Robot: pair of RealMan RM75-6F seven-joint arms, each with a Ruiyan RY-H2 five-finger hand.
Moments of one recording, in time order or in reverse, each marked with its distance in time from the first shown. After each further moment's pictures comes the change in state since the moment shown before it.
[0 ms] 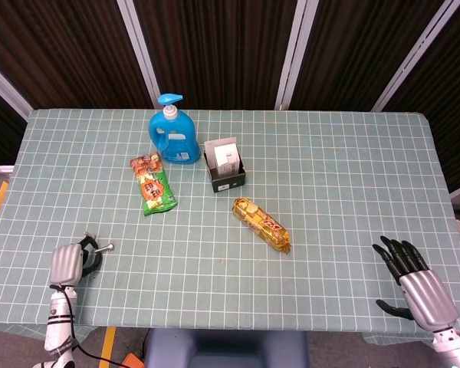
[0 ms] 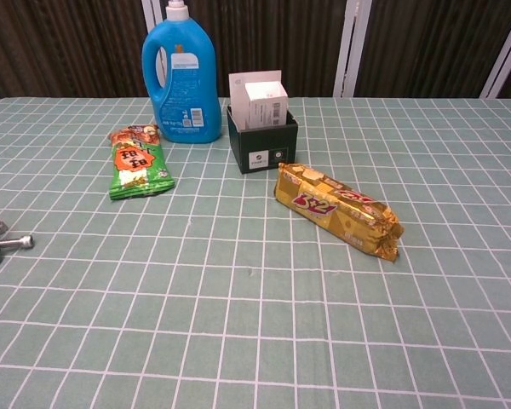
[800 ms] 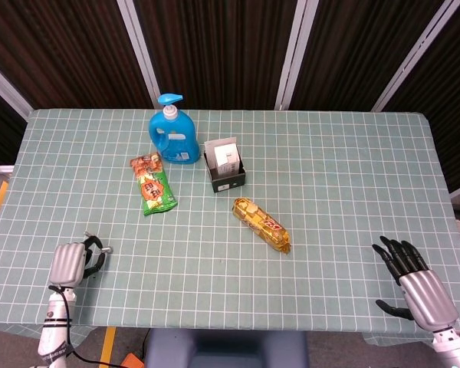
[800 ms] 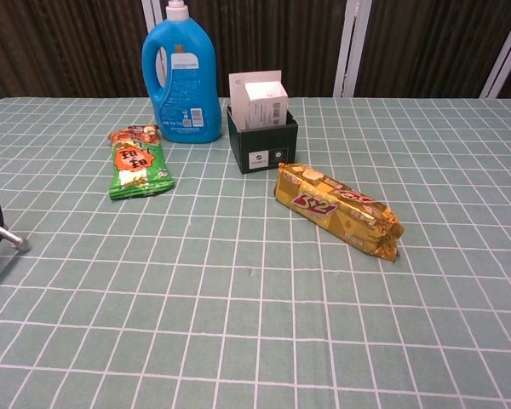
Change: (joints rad) left arm 0.006 0.147 0.027 -0.273 0.040 0.026 0.113; right arm 0.001 0.000 -0.001 0.001 0.000 -0.001 0.001
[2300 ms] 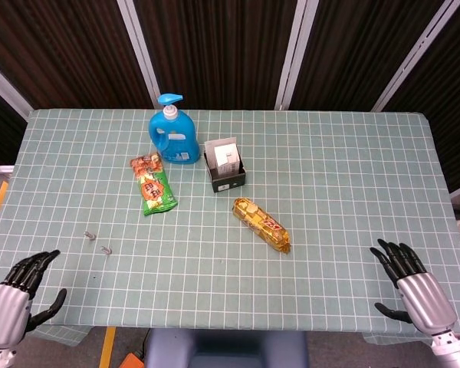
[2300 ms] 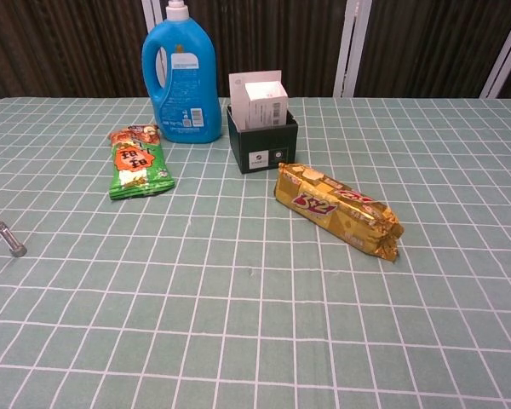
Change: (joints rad) left arm 0.208 0.453 0.211 -0.412 0.410 0.468 -0.094; right arm -0.006 0.002 -0.011 -0.015 -0.016 0.001 -0.032
